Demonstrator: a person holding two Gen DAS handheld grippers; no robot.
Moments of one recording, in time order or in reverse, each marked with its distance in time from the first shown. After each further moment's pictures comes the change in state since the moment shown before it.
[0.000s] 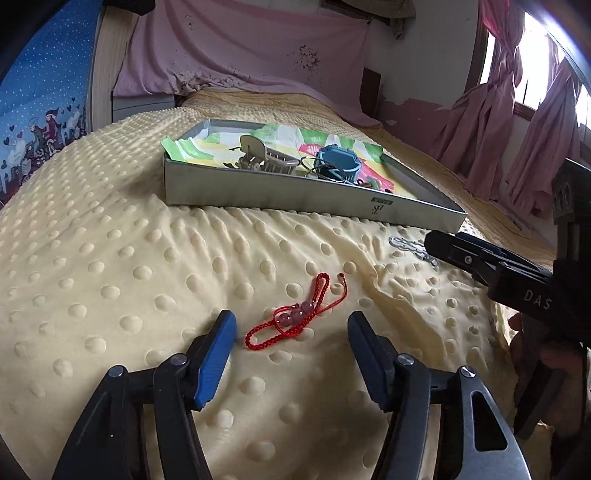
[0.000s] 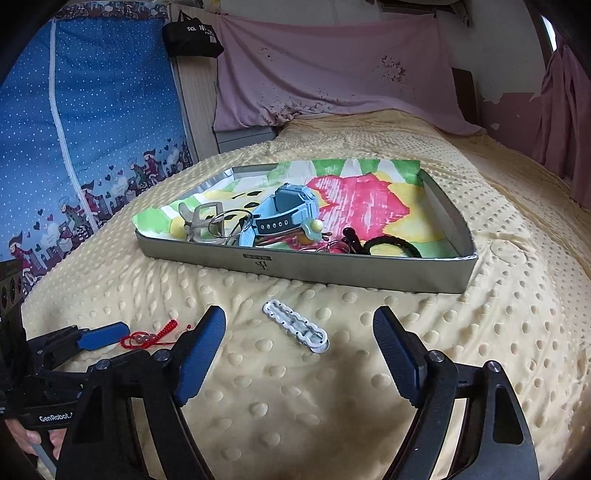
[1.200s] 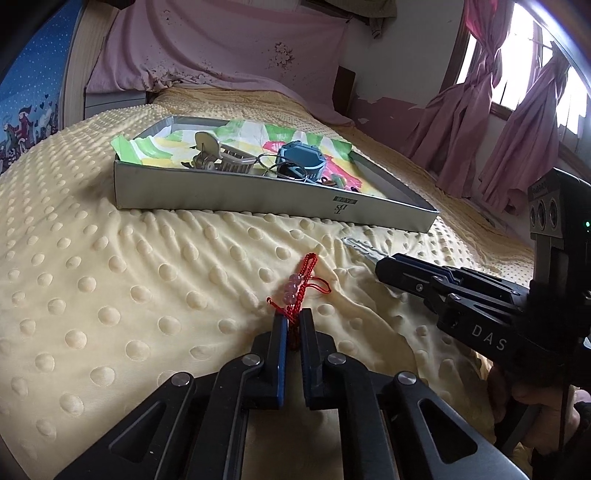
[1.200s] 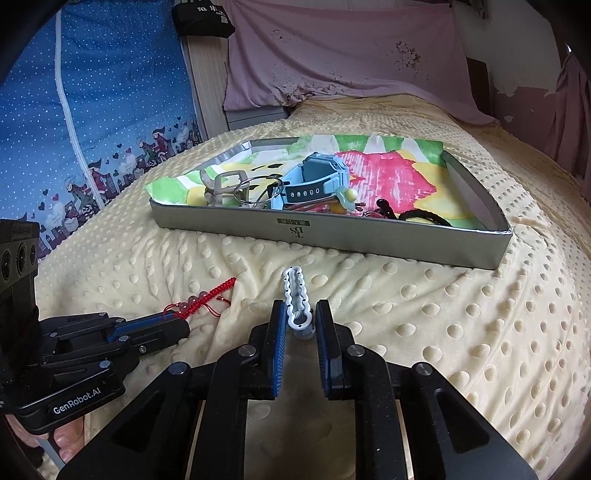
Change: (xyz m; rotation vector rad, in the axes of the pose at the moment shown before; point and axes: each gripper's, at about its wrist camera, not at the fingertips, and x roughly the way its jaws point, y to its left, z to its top) left arm 0.006 -0.013 0.004 0.021 -0.010 -0.132; right arm 0.004 0.024 -0.020 -0.027 0.053 0.024
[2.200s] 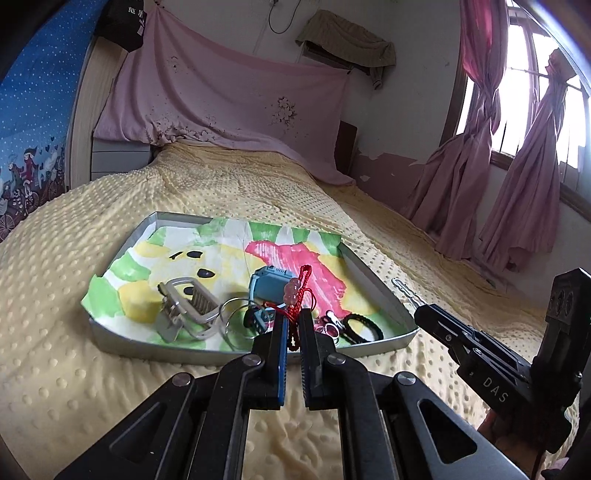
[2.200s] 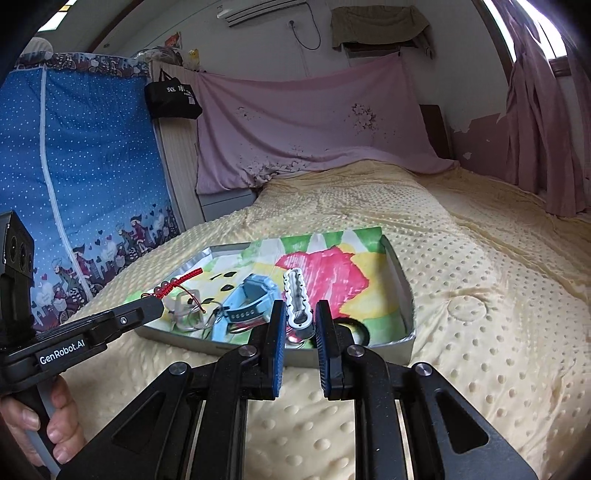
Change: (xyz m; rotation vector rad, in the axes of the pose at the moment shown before) left arm -0.001 -0.036 0.095 -0.027 -0.208 0.026; right arm -0.051 -0.066 0.055 0.120 -0.293 -0.077
